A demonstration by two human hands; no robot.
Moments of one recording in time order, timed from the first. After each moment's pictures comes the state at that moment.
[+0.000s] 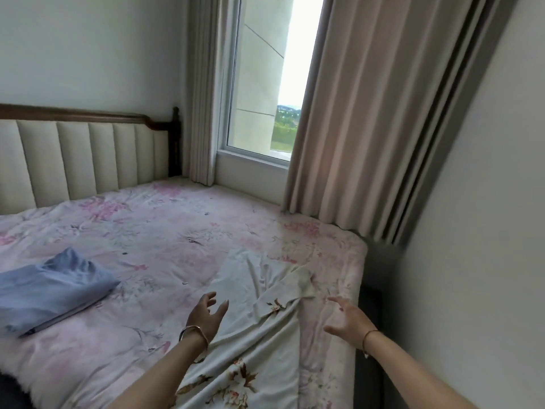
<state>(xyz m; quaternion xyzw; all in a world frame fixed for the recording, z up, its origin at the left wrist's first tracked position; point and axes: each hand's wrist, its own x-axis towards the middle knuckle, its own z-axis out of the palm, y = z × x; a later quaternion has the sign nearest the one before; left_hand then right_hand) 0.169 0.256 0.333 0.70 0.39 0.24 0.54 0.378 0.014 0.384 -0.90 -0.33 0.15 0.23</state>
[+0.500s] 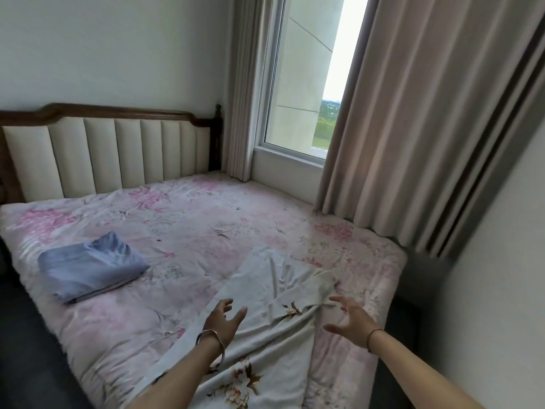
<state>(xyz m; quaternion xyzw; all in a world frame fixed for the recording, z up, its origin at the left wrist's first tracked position) 0.218 0.215 0.325 0.68 0.45 0.25 0.53 0.450 0.035 0.390 -0.85 -0.44 0.20 0.20</state>
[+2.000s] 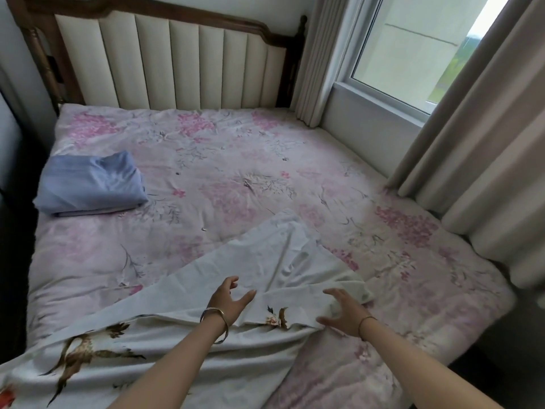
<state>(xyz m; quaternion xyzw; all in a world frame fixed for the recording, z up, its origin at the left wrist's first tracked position) 0.509 0.316 0.207 0.57 0.61 0.23 0.50 0.778 0.249 0.251 -0.75 -0.59 0.29 -0.01</state>
